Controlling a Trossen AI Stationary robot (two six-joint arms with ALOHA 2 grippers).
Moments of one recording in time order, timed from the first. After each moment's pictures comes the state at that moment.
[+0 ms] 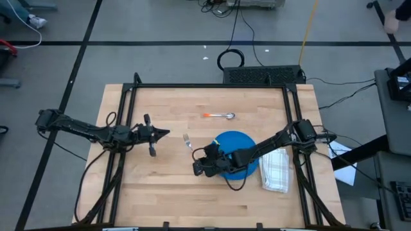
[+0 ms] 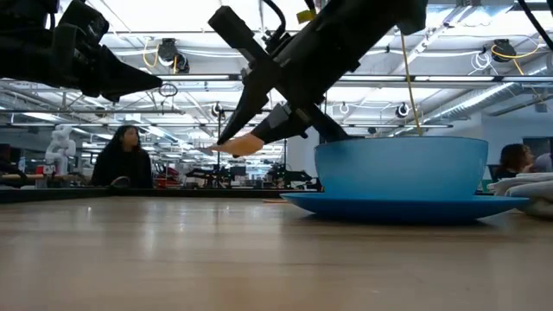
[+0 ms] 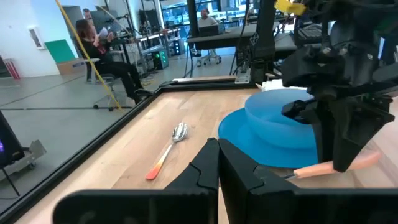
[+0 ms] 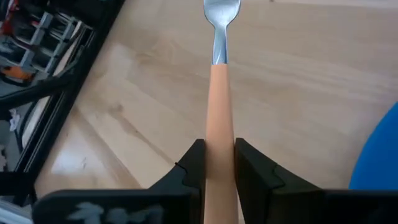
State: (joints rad) left arm -0.18 0.60 0.07 0.48 -0.39 0.10; right arm 0.31 2.00 1.29 -0.08 0.46 1.32
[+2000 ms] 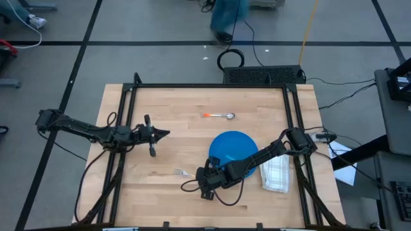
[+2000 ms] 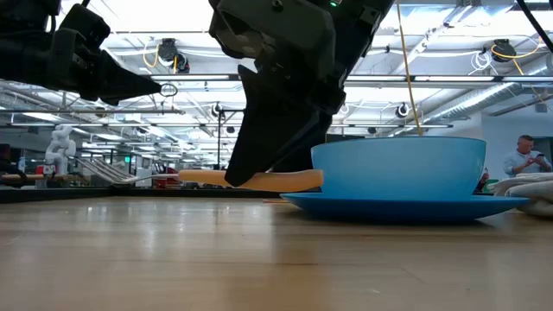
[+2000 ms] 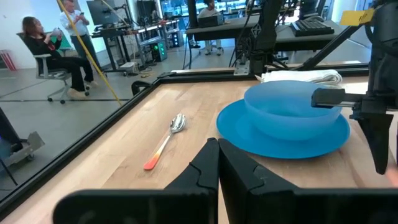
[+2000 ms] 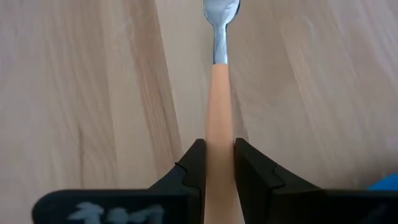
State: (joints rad) left arm -0.18 0.59 0.07 0.44 -0.39 0.08; right arm 0.40 2.13 1.53 -0.44 0.28 0.53
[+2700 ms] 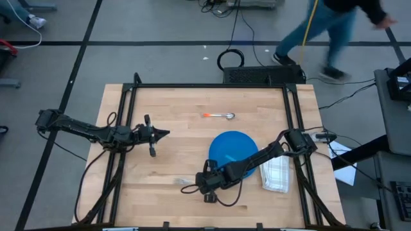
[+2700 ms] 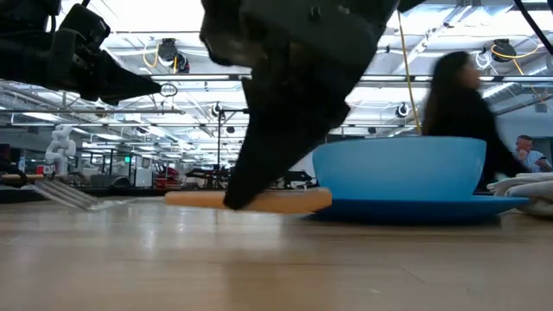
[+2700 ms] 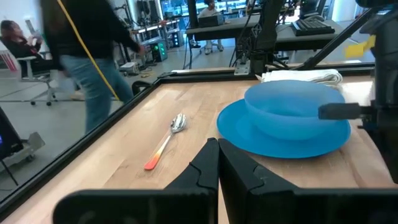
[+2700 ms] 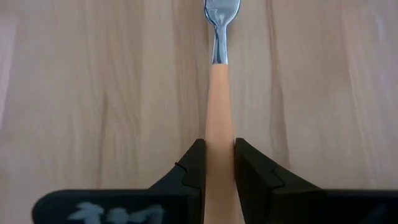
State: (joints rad) left arm -0.18 0.60 0.07 0.44 -0.39 0.08; right arm 0.40 2.16 1.53 -0.42 0.18 0.40
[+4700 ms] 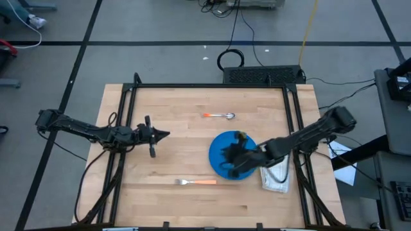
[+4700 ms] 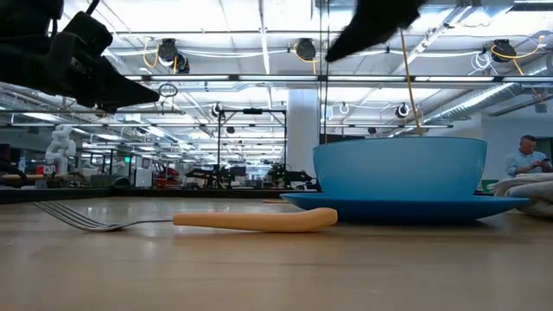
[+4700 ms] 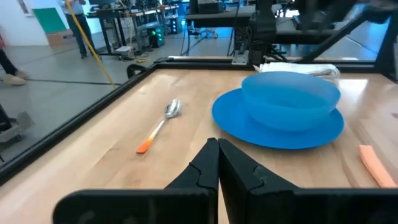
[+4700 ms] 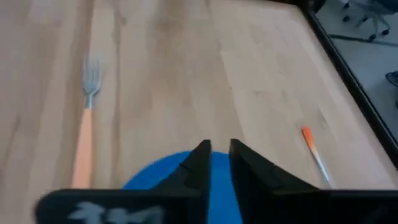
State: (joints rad) left arm -0.18 0.60 0.07 0.38 -0.38 -0.01; right arm 0.40 1.50 1.08 -0.39 0.58 0.24
